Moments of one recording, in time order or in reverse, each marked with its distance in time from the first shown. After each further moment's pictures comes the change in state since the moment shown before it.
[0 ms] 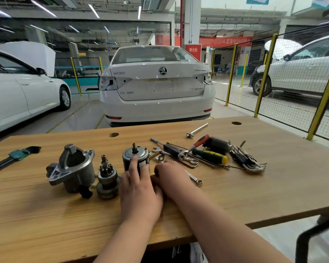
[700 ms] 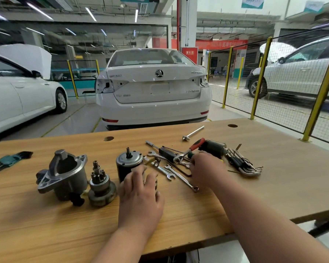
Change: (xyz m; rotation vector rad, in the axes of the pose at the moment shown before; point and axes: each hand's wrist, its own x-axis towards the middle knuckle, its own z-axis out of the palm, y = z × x) left_hand -0.001 0.008 -0.002 0.086 0.078 0.232; right_hand -0.004 0.093 -0.046 -0.159 0.012 0.316
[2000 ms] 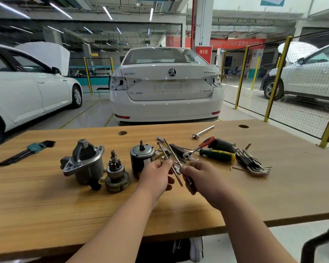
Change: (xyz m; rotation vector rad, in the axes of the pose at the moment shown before) left_hand 0.032 0.014 -0.027 -1.251 -0.346 -0.686; right_hand -0.086 -0.039 -0.020 1.167 -0.251 -0.020
